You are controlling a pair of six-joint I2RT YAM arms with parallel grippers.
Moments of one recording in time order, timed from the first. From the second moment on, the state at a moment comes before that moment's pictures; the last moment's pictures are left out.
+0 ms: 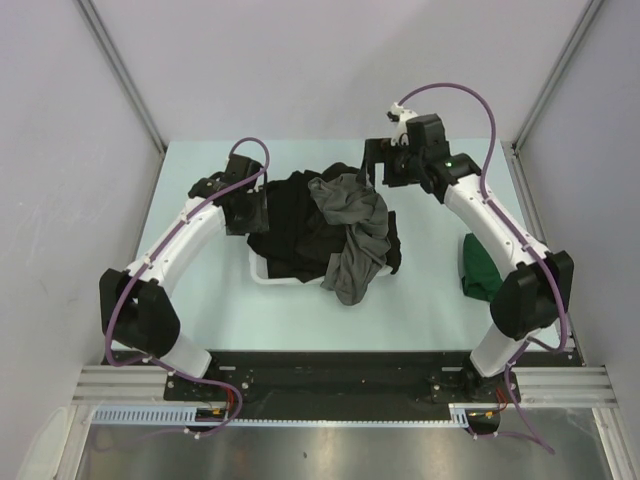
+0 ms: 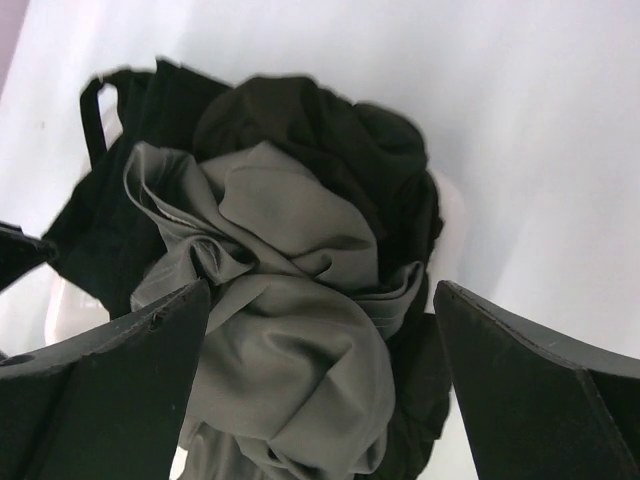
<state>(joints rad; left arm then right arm) -0.35 1.54 1.36 -0.90 -0.17 -0.40 0.39 1.66 1.64 -0.55 -0.18 0.26</state>
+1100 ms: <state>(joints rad) -0.35 1.54 1.38 -0.90 -0.18 -0.40 0.32 1.74 1.91 -0.57 -0.19 0.24</state>
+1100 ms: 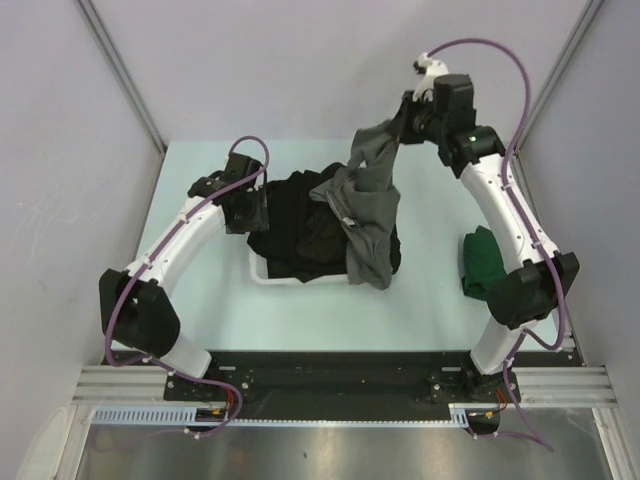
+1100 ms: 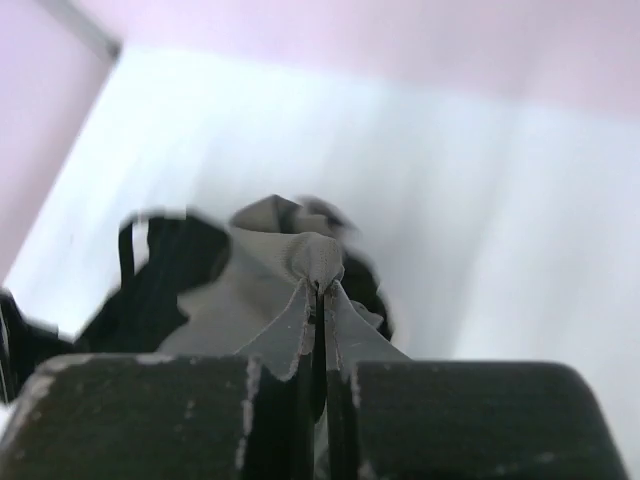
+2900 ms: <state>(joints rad) -0.35 1.58 1.35 -0.89 -0.15 -0.37 -0.03 1.67 1.96 -0.42 0.00 0.15</state>
